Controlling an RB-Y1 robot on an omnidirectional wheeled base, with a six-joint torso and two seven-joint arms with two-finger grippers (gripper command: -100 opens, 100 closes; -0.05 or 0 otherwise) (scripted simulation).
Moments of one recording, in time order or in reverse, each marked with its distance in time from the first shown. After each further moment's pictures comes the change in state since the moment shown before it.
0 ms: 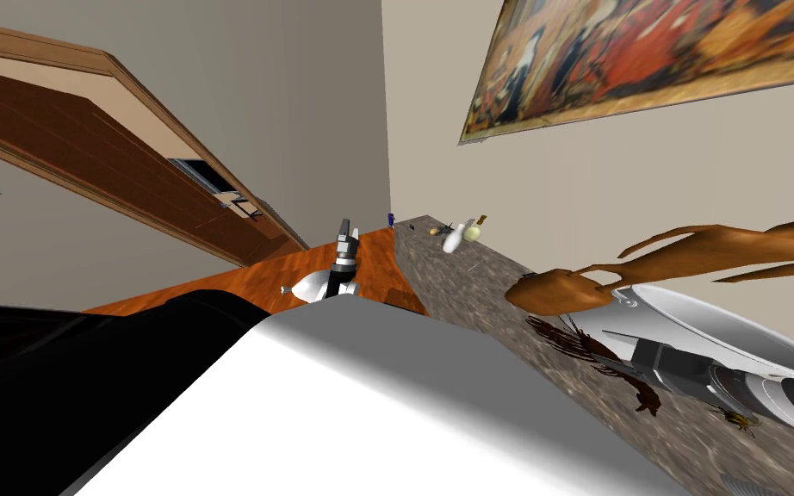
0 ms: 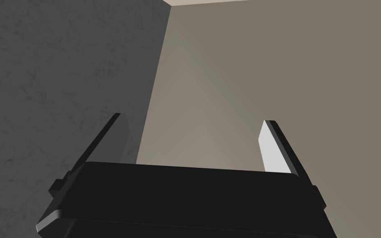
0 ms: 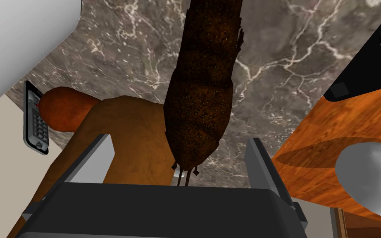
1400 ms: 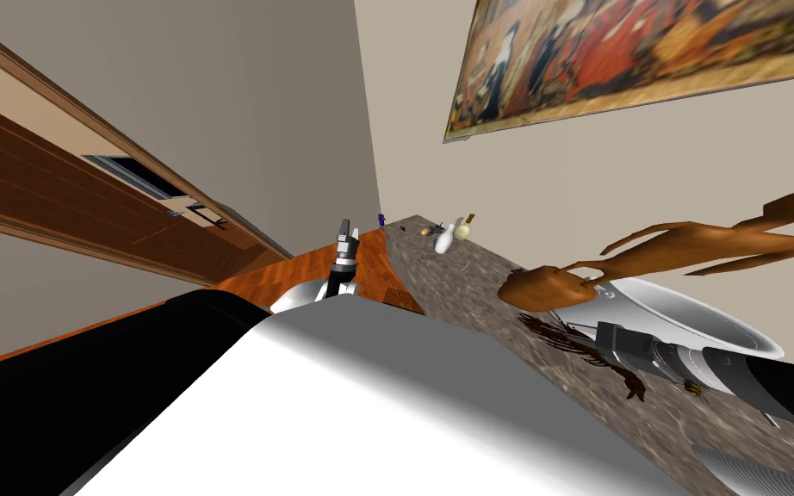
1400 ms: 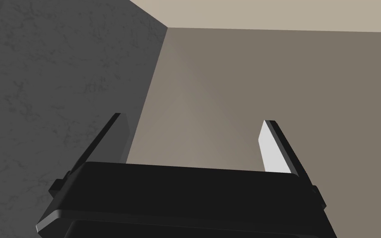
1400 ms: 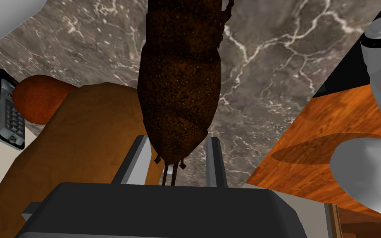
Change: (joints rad) left arm 0.000 0.000 0.000 0.000 0.000 0.000 0.000; right arm 0.015 -0.058 -0.014 -0.213 0.015 0.094 -0.002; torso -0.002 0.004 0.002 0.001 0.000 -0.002
